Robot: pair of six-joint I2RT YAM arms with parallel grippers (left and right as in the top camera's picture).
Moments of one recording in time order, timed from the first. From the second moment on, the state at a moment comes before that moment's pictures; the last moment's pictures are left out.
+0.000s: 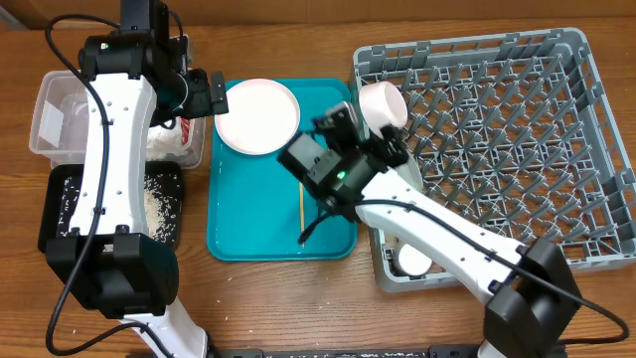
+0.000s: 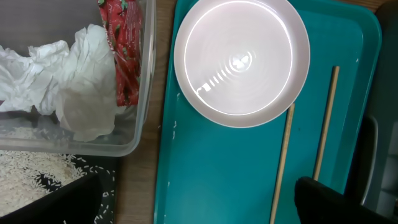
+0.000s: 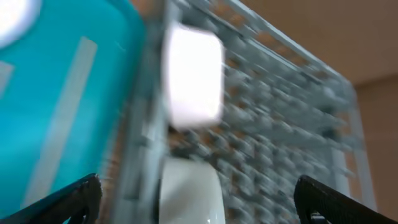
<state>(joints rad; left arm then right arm) 0.03 1.90 1.95 -1.31 0.10 -0.15 0.84 1.81 1.53 -0.96 0.84 0.33</state>
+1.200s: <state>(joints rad) 0.03 1.90 1.95 -1.31 0.10 -0.15 0.57 2.06 1.64 -0.42 -0.09 0.77</state>
